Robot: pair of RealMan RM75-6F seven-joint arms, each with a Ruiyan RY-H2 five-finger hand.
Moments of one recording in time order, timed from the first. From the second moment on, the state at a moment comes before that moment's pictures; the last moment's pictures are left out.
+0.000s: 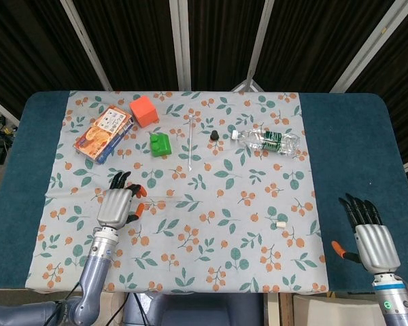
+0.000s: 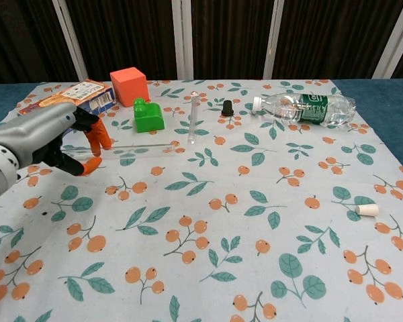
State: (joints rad) left arm -0.52 -1.71 -0.19 -1.61 1.11 1.31 0.49; right arm 0.12 -1.13 0.04 -1.69 -1.52 1.39 -0.03
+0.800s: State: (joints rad) left arm -0.41 -1.38 -0.16 -1.89 1.26 1.35 0.28; right arm 0.26 -1.36 0.08 -1.62 -1.39 1.20 -0.29
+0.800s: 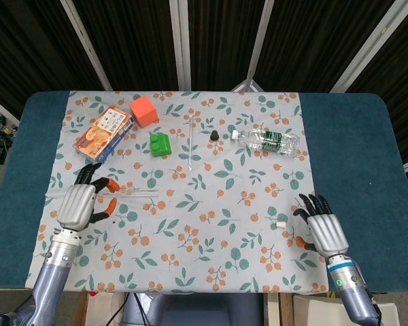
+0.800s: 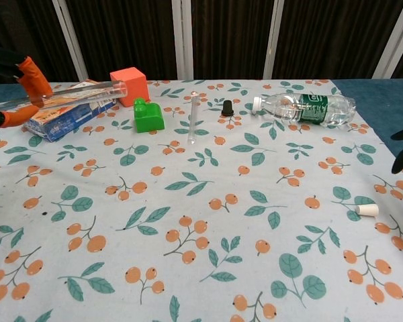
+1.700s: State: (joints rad) left arm -0.34 -1.37 -0.10 -1.87 1.37 1.40 0.21; right arm 0.34 -1.52 0.10 -1.44 -1.32 1.12 -0.31
